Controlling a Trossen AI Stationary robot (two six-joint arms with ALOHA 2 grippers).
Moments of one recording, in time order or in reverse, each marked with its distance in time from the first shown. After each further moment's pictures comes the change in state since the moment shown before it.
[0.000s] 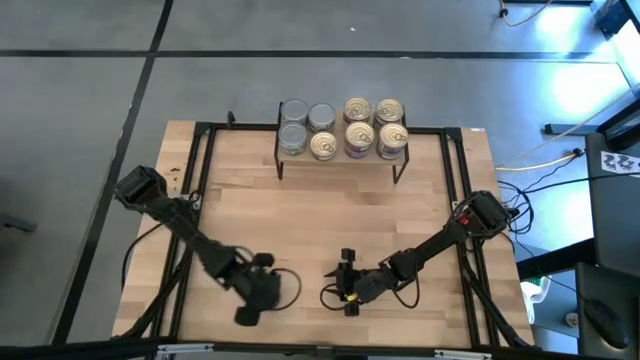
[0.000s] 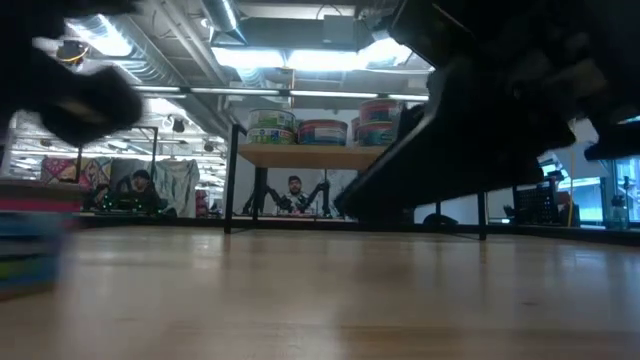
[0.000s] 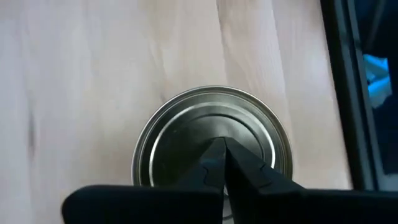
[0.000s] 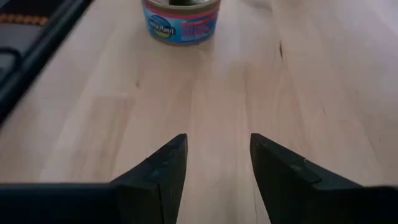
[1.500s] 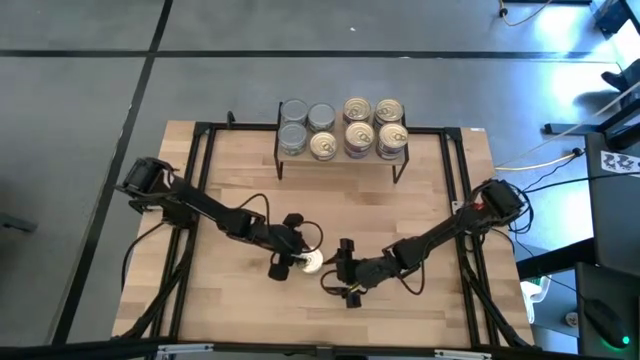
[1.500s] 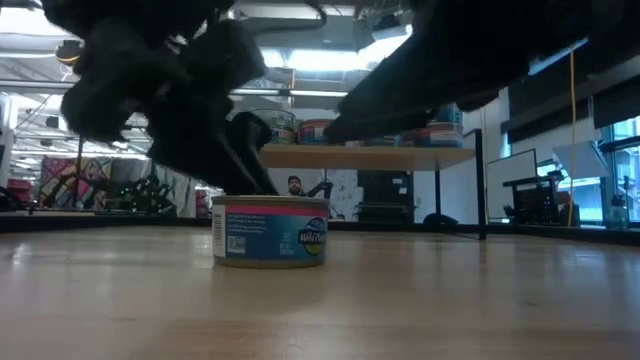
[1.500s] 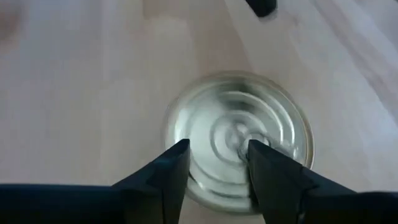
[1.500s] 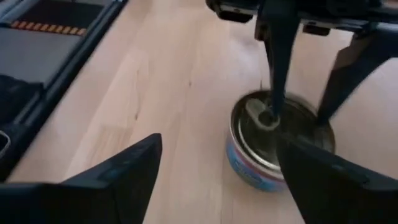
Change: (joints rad) left arm 0.387 -0.041 -0.224 0.608 -0.029 0.554; right arm -0.054 -0.146 0.001 -0.090 -0.082 -0.078
